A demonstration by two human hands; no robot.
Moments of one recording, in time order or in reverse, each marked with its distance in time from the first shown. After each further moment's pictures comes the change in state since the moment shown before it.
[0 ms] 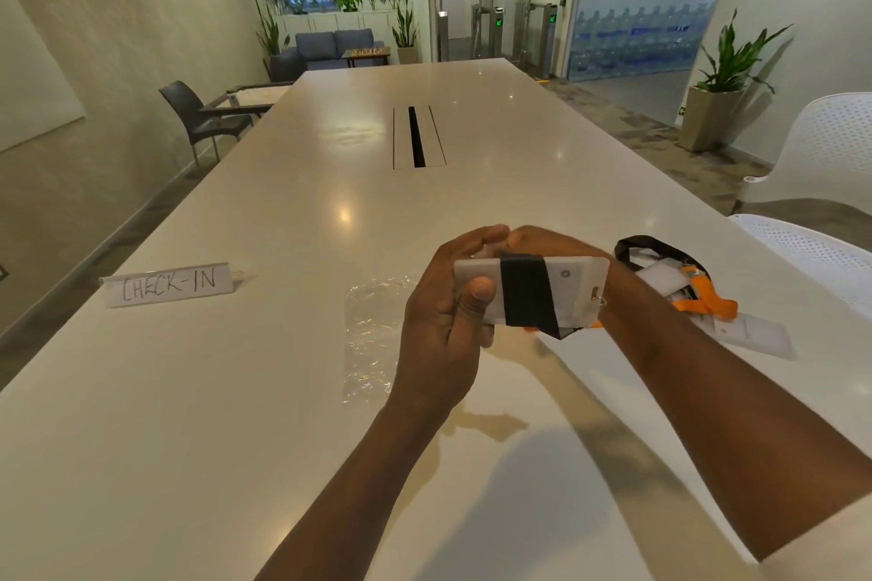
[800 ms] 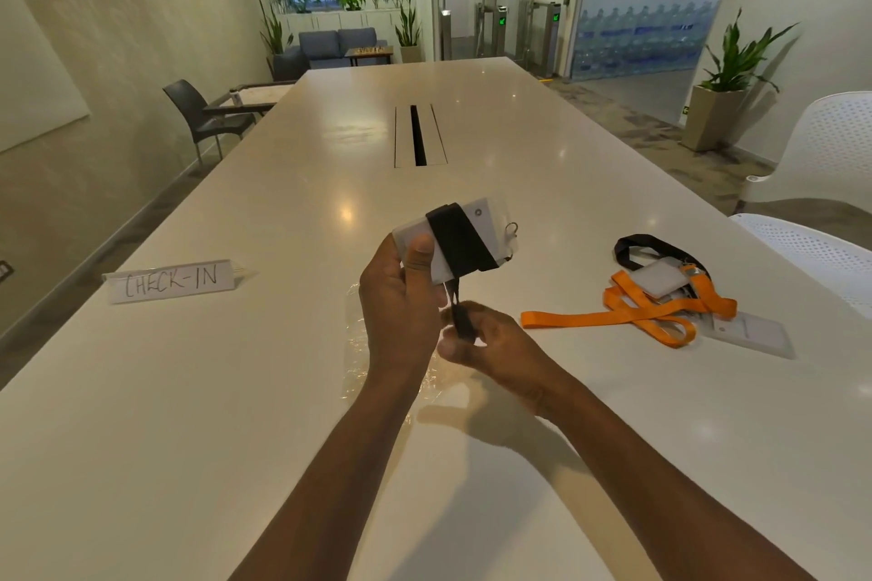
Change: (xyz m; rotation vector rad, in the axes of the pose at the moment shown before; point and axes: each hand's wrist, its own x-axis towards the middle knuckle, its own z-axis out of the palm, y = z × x) left_hand 0.019 -0.005 -0.013 0.115 0.377 -0.211; right_hand -0.041 0.035 0.116 0.303 0.052 -0.280
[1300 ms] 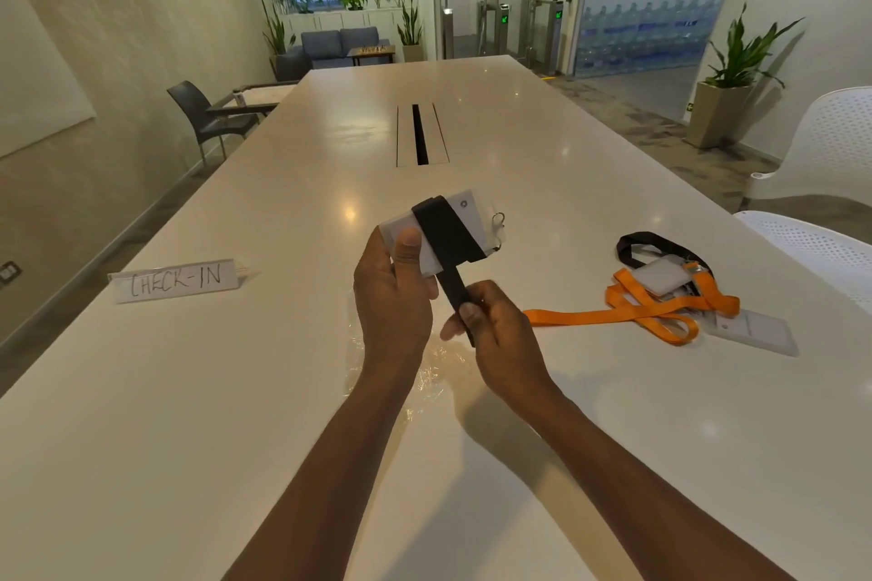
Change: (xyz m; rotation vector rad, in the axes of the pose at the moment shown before) left_hand 0.007 -0.006 -0.003 -0.003 0.035 -0.003; right_hand 0.003 0.001 0.018 -0.150 0.387 -0.197
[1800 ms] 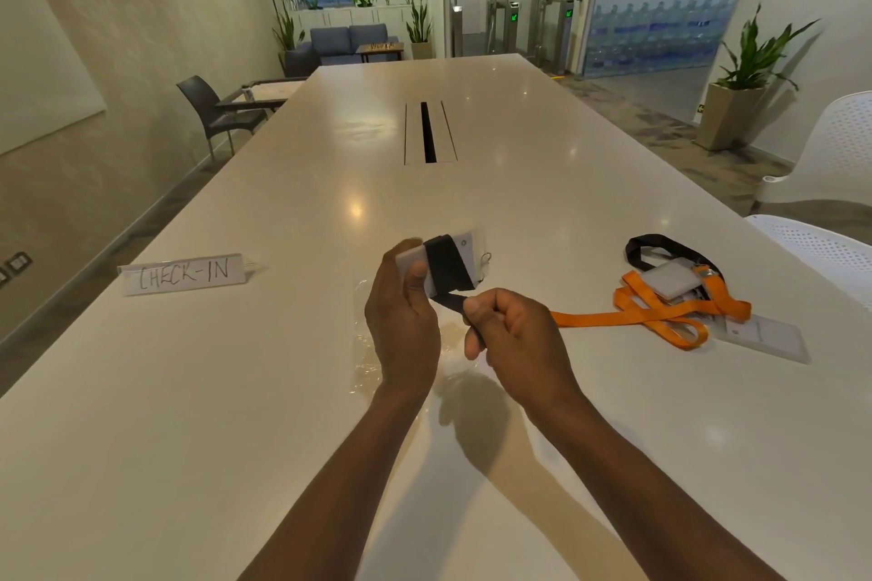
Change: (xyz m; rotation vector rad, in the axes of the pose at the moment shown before) left_hand -0.009 -0.048 0.001 0.244 0.128 0.118; right_hand -0.013 -0.044 -0.016 -0.012 0.016 0.139
